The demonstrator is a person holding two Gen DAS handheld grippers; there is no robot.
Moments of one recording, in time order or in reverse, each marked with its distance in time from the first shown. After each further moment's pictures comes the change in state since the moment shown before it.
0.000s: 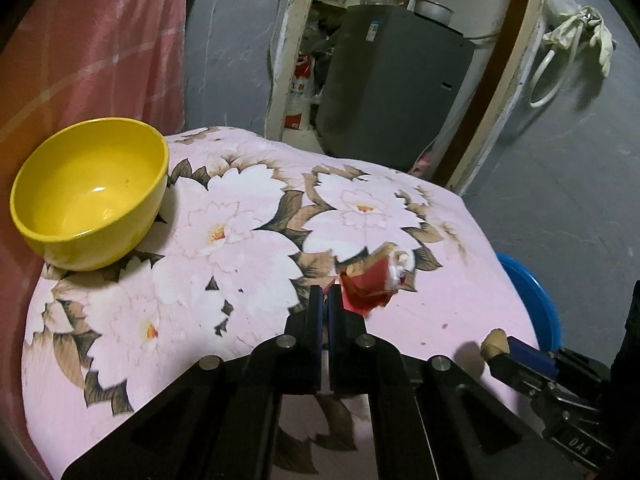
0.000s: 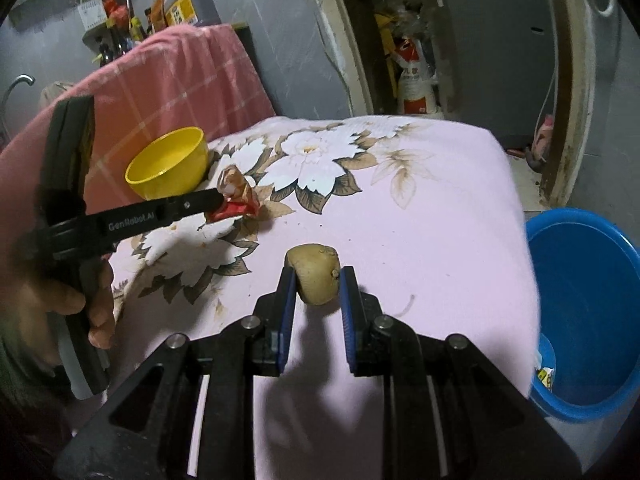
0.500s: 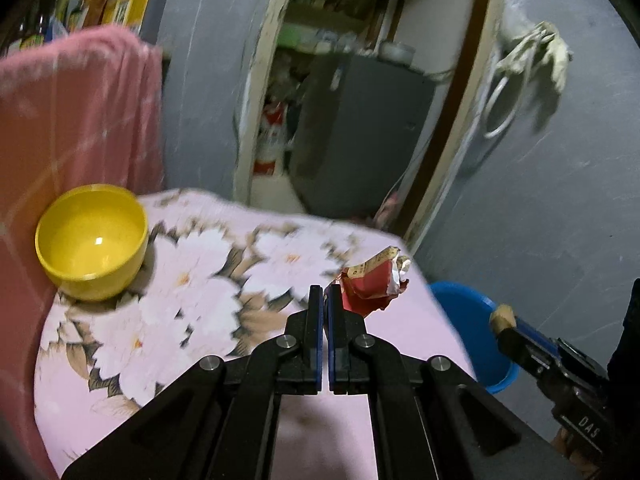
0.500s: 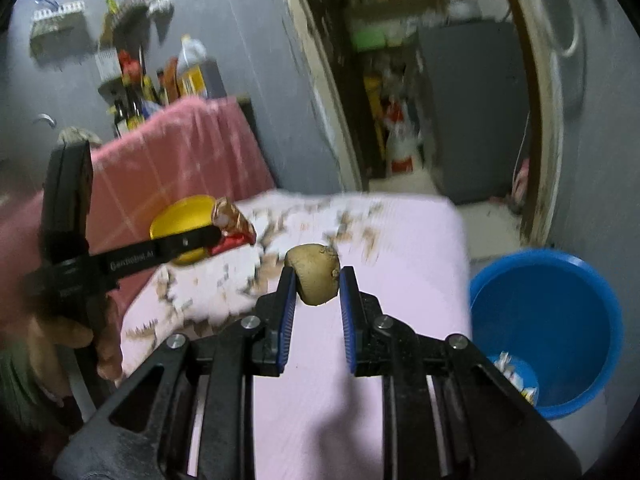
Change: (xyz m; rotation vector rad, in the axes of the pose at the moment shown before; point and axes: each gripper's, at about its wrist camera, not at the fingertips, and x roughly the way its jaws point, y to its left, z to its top) left arm -0.063 -0.058 0.009 0.051 -0.185 -0.077; right arm -0.087 0.000 0.006 0.005 -0.262 -0.031
